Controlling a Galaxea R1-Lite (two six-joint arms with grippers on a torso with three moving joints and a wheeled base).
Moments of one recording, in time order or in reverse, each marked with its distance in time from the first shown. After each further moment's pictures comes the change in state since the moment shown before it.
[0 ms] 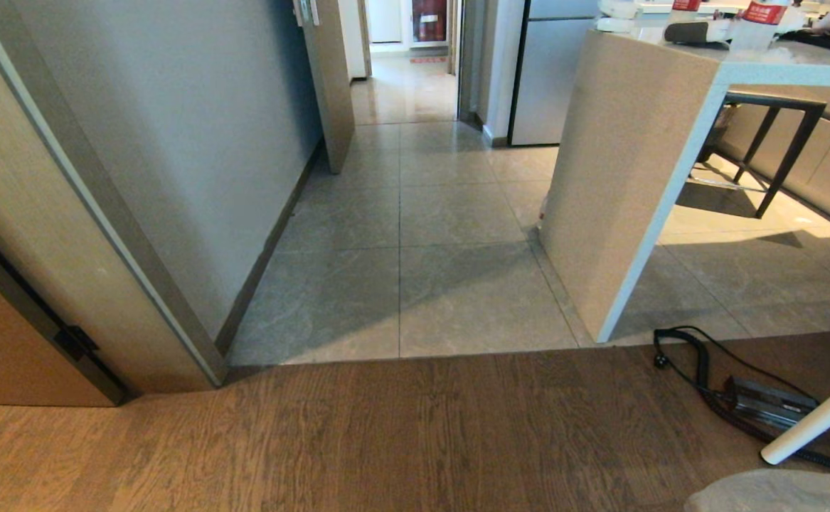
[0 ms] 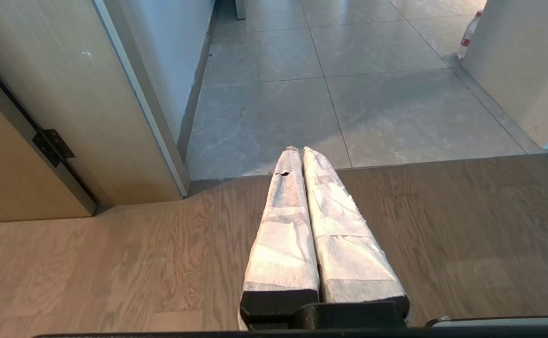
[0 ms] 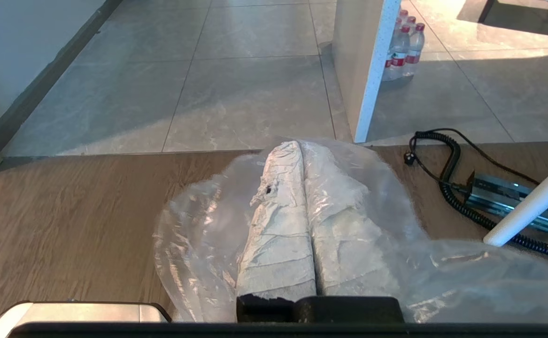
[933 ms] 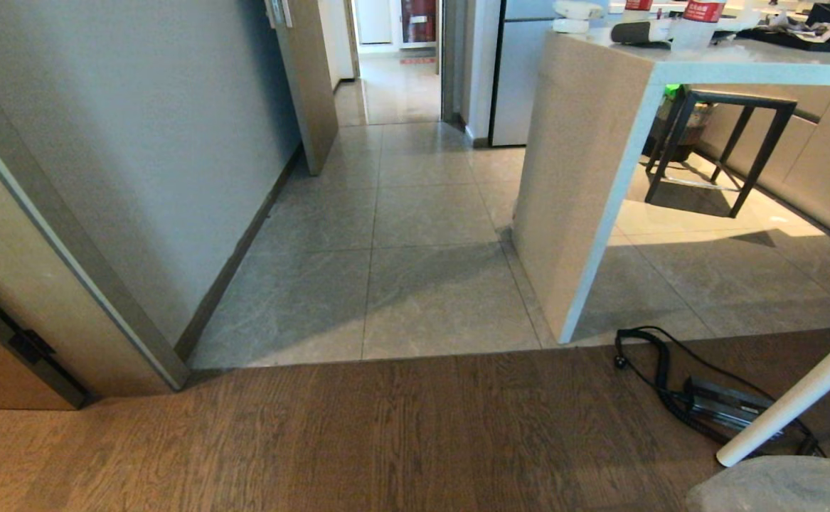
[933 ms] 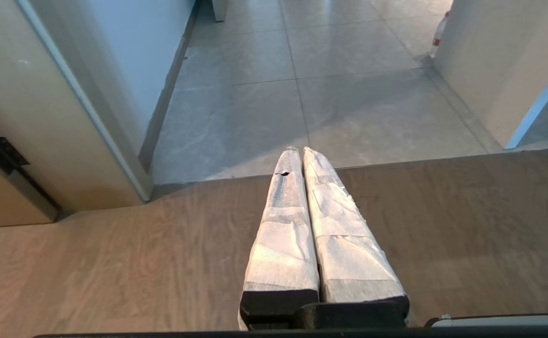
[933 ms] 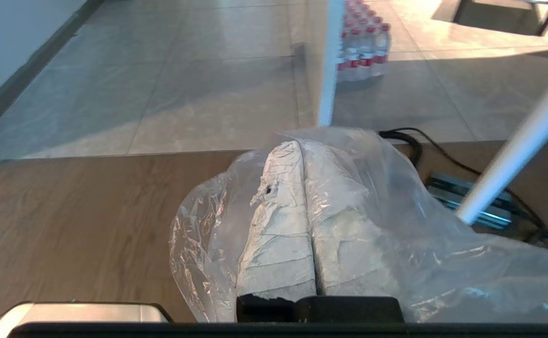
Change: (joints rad) left arm 0.000 0.000 0.000 0.001 -0.002 0.003; right arm 0.000 0.000 0.000 0.000 0.000 0.001
